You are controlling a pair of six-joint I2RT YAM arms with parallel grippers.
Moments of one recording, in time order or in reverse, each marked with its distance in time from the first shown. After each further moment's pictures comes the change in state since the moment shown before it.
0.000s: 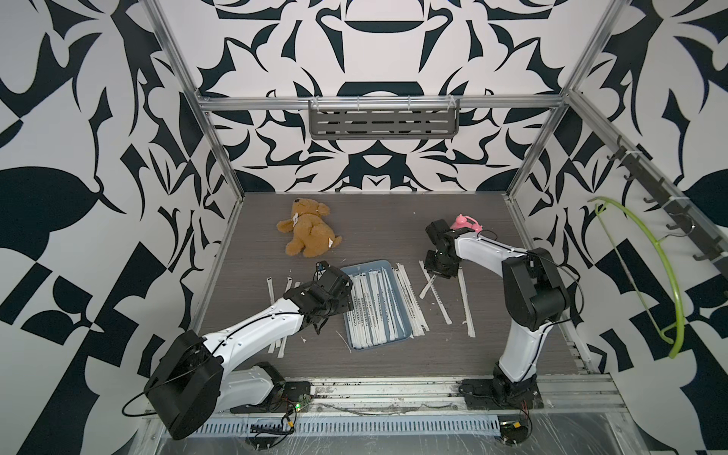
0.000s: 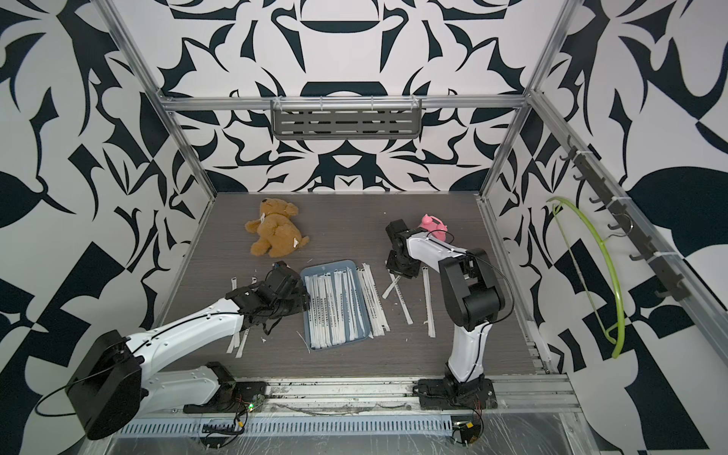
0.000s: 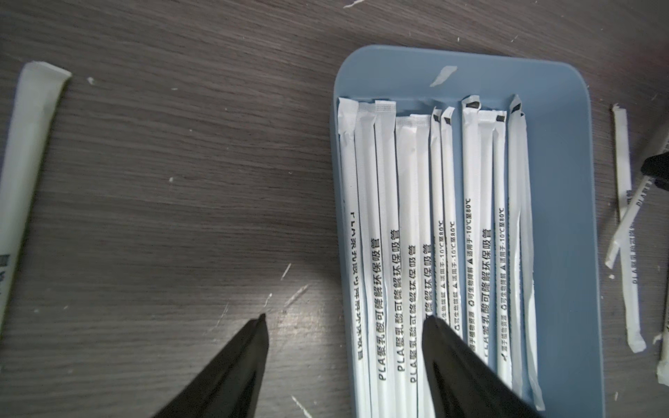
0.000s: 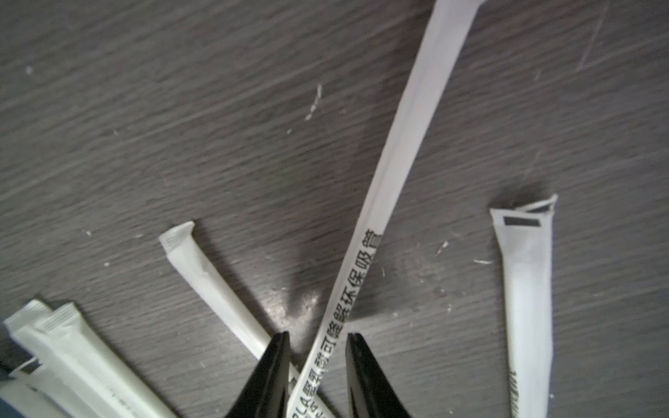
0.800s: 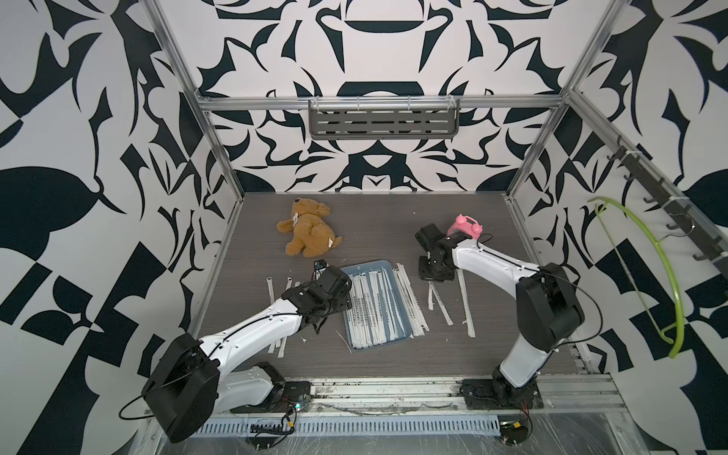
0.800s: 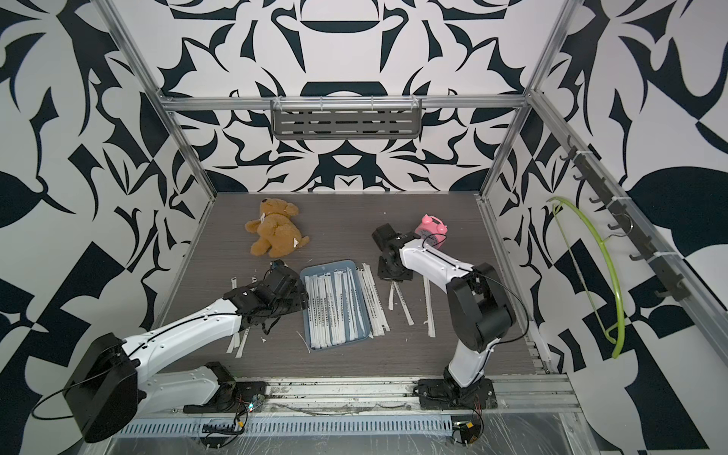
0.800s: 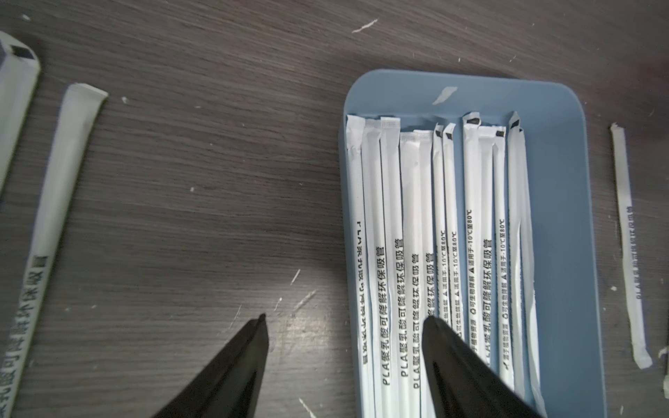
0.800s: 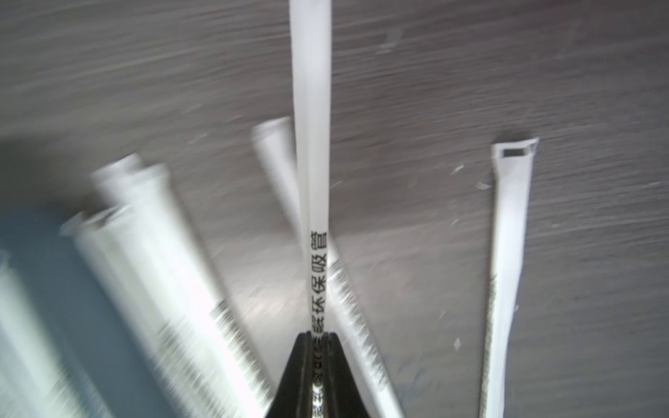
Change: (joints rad) left arm 0.000 -0.038 0.004 -0.018 -0.046 -0.009; right arm 0.221 -0.186 -0.015 -0.118 0.074 -0.050
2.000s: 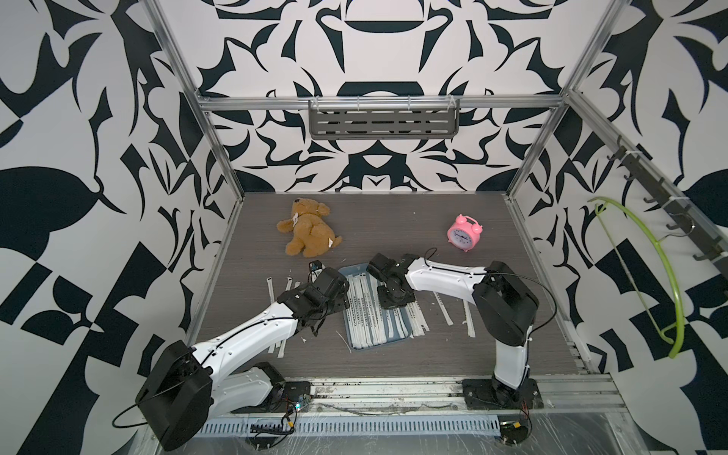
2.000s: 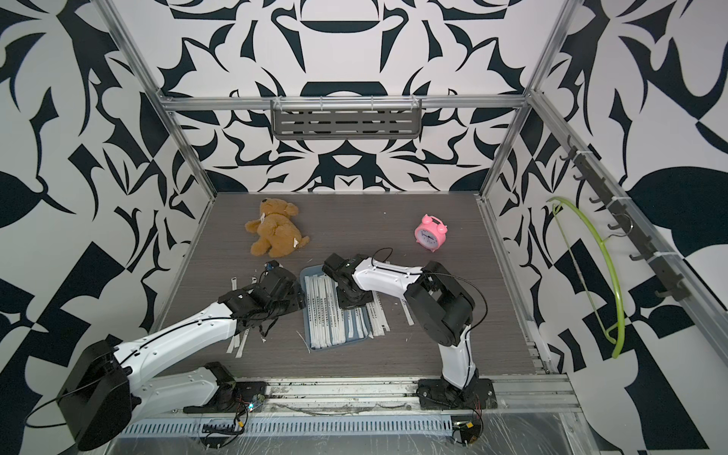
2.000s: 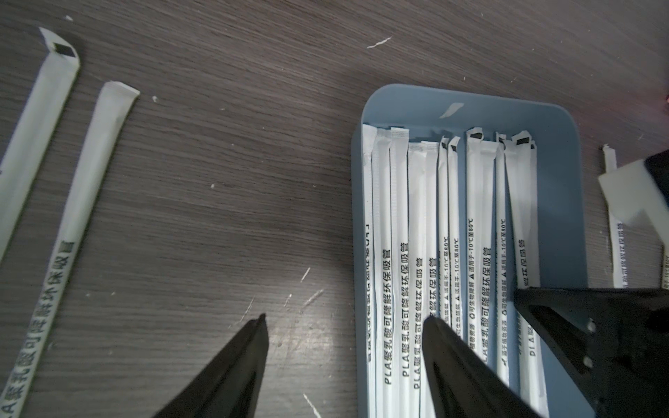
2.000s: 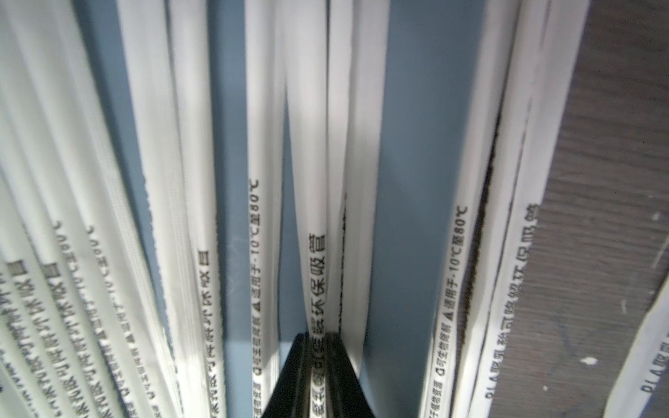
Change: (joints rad) left arm 0.000 -0.032 -0.018 -0.008 -0.018 -0.036; right arm 0.286 0.225 0.068 0.035 -0.064 0.055
